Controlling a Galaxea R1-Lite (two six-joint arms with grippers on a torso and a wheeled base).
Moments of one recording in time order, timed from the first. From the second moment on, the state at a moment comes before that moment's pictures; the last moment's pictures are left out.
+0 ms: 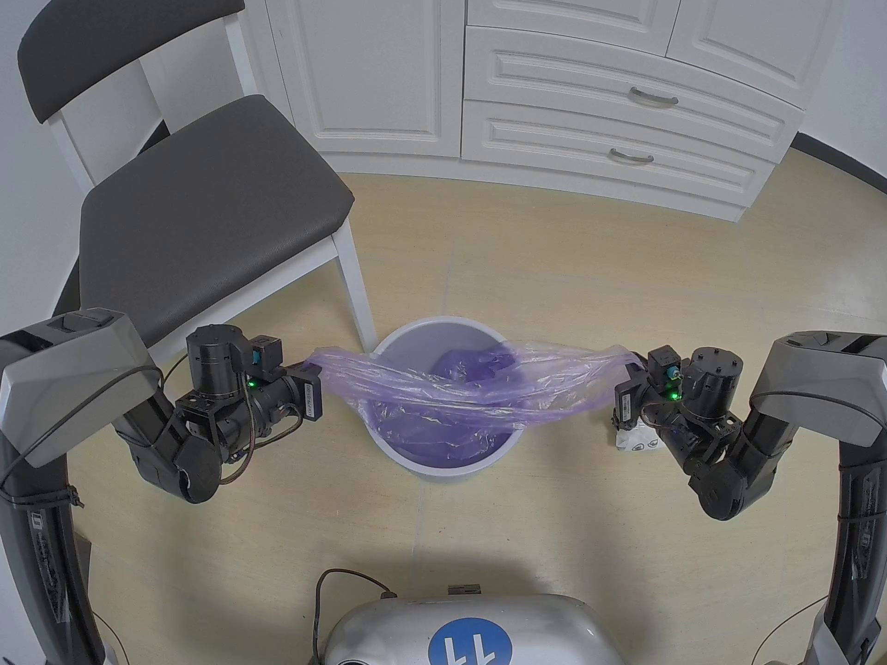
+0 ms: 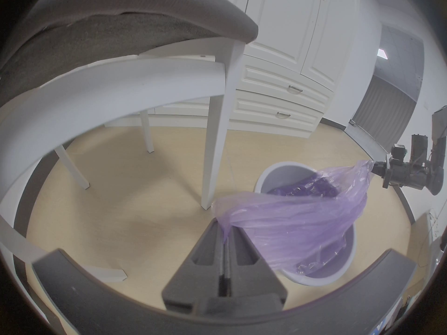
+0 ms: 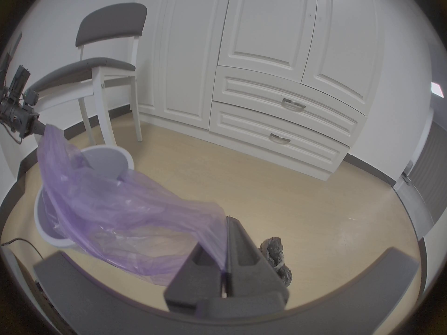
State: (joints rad) left arm -0.24 2.22 -0.83 -1.15 -0.12 0.01; right arm 0.29 2.31 -0.75 -1.50 -0.20 -0.26
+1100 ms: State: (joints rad) left arm -0.25 2.20 -0.79 -0.98 -0.13 0.01; right arm 0.29 2.29 -0.63 -1.53 -0.18 -0.32
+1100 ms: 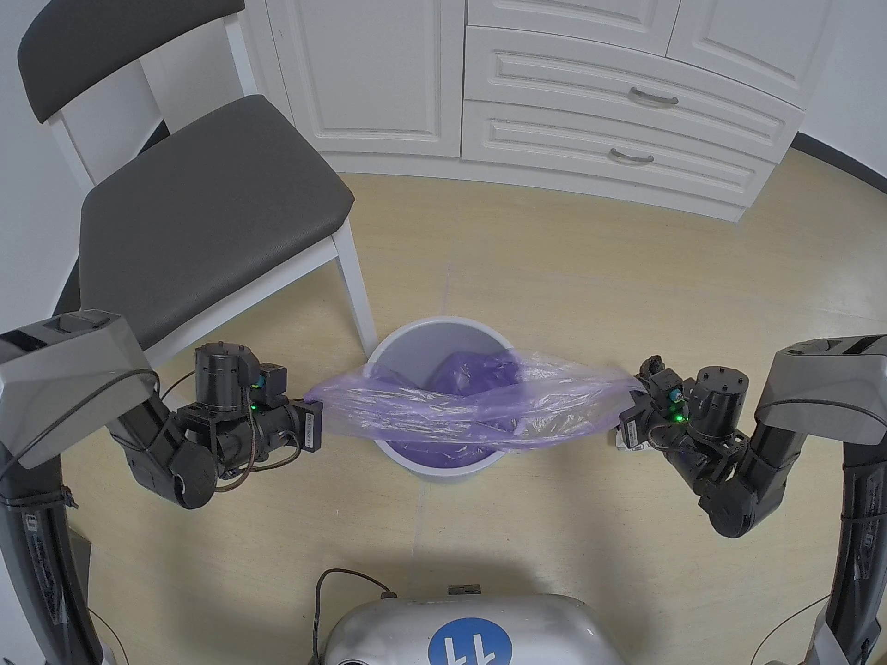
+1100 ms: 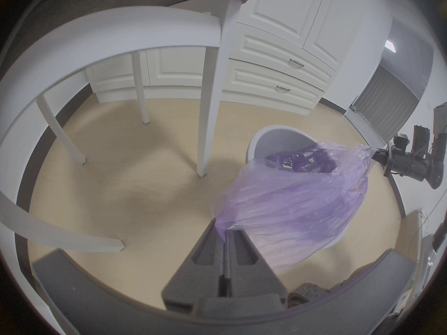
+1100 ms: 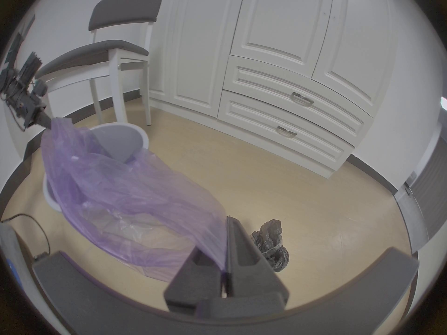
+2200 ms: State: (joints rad) left arm -0.24 2.13 -0.66 -0.86 -0.20 0.25; right arm 0.30 2.25 -0.41 -1.50 -0.04 -0.46
